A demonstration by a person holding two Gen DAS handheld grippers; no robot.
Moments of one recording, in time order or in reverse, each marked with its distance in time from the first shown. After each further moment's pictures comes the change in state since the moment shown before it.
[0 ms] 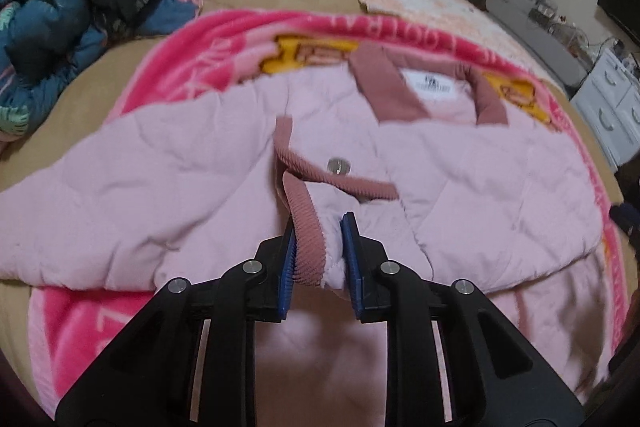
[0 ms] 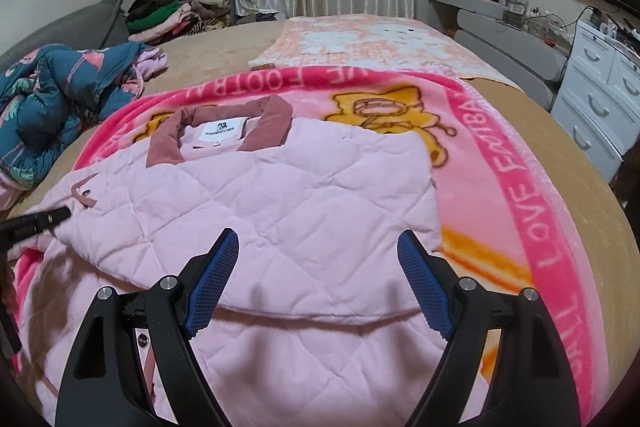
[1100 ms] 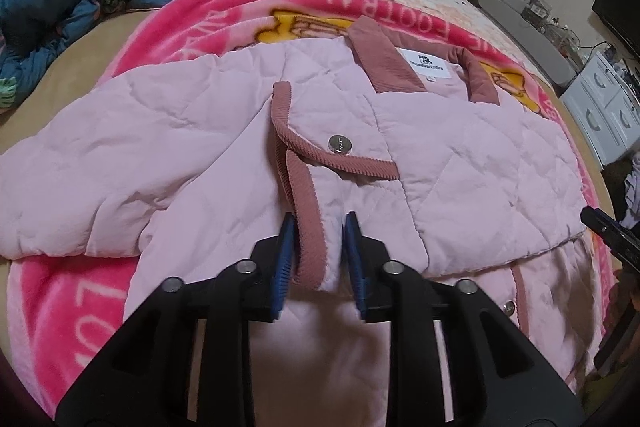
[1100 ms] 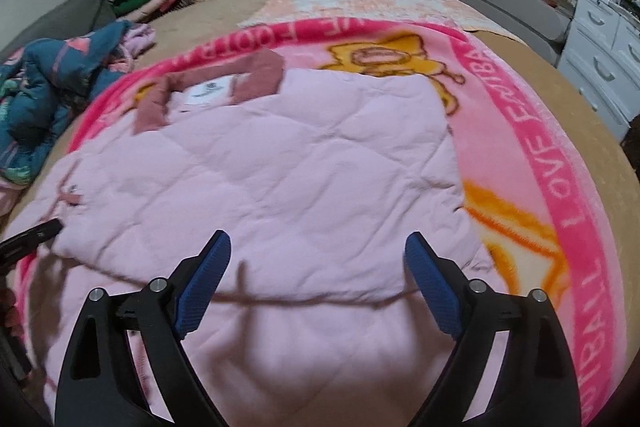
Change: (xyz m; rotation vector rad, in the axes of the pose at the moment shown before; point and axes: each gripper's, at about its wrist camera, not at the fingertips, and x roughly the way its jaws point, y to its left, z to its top) left arm -0.001 0.009 -0.017 -0.039 0.041 -0.075; right arm 0.017 -0.001 -0.019 0.053 0.123 0.040
